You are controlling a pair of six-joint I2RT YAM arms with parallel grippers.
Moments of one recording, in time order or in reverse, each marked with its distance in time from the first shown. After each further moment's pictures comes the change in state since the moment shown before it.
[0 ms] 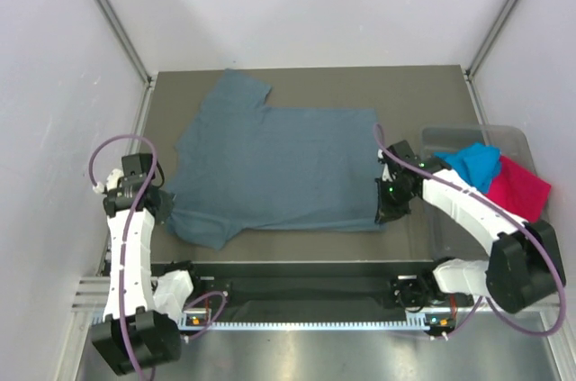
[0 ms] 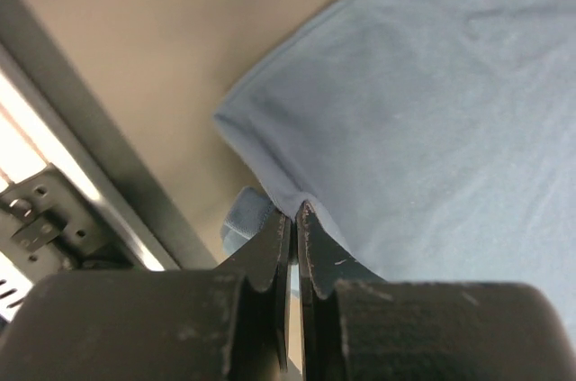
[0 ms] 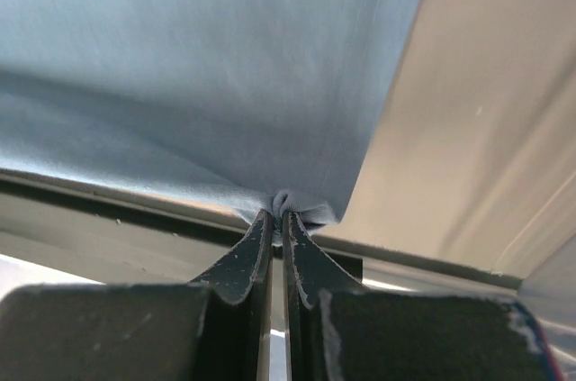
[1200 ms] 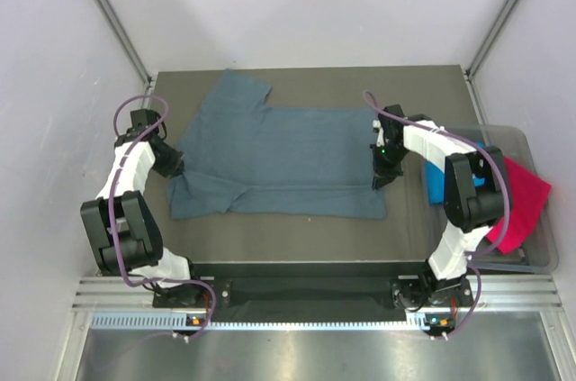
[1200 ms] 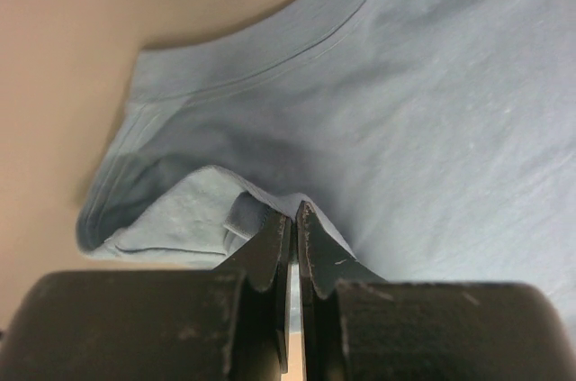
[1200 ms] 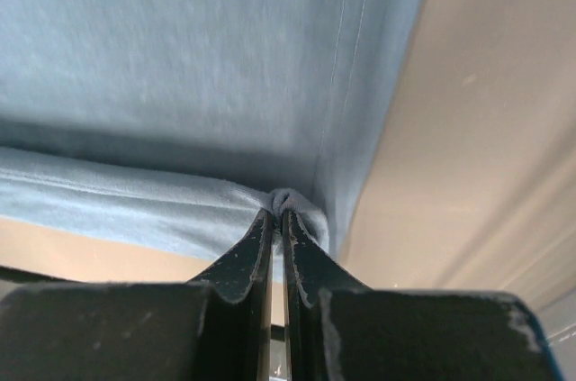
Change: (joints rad) left arm -0.001 0.629 0.242 0.358 0.219 0.151; right arm -0.168 0.547 0.409 0.028 -0.001 -0.163
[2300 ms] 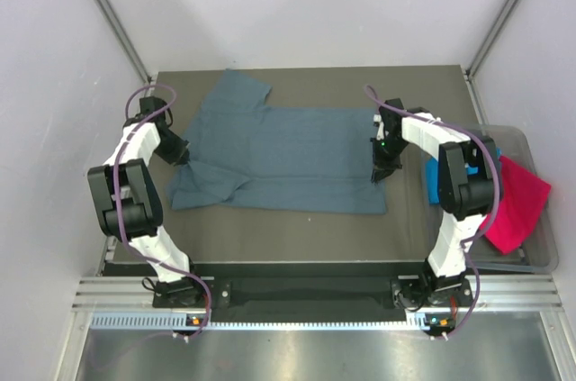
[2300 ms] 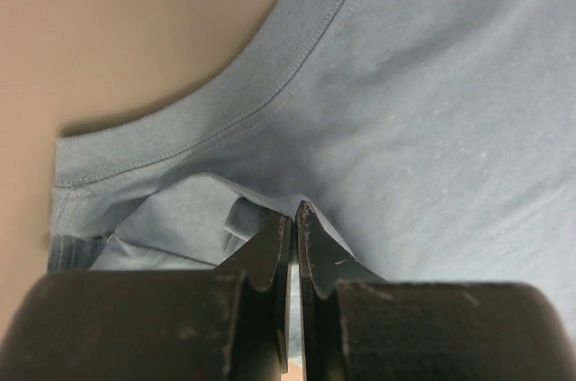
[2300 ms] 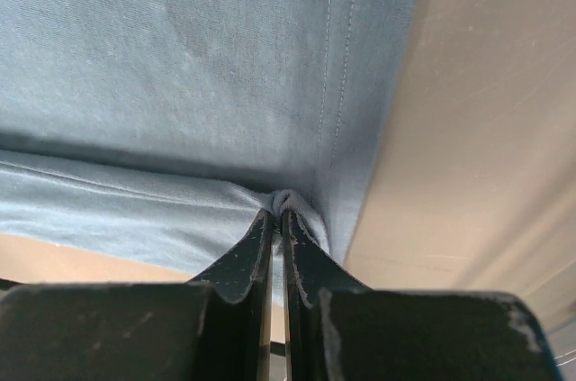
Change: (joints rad) left arm -0.025 0.250 0.183 0.027 0.029 0.034; right arm -0.035 0.126 0.118 -0.001 -0.022 -0.008
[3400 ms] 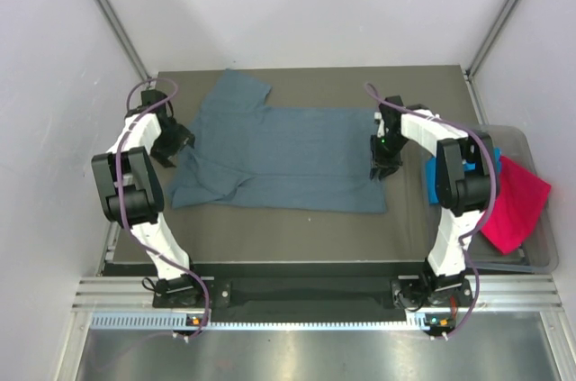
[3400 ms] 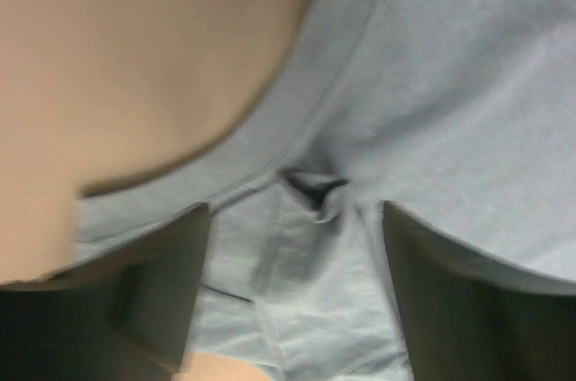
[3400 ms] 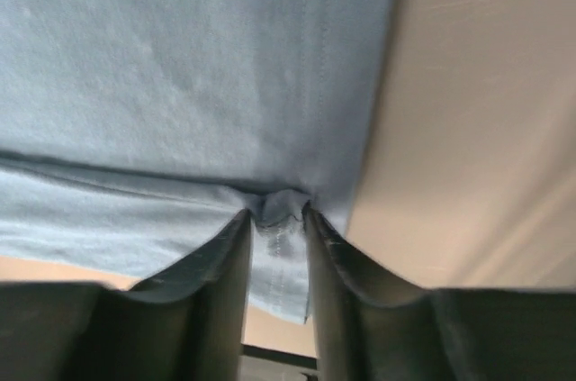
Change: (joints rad) left arm -0.001 0.135 0.131 -0.025 -0.050 0.048; right arm -0.009 0.043 0.042 -0.008 0.014 0.001
